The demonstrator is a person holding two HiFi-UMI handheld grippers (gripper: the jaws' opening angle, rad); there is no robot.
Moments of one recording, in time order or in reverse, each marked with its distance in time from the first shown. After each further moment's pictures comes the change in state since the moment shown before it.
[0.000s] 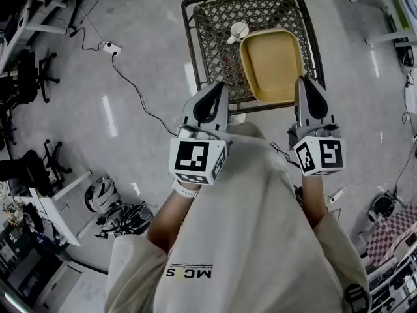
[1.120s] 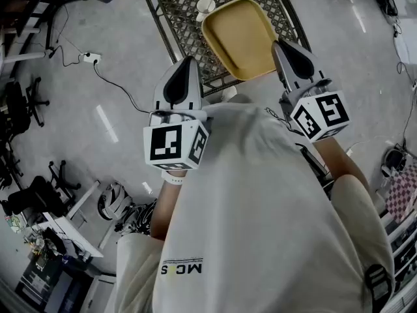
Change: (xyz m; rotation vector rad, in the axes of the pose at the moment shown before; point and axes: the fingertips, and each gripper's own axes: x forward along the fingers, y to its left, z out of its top) left arm -0.005 -0.010 0.016 0.023 -0.050 -0.024; right arm -0.017 0.000 -0.007 0.073 0.042 0.096
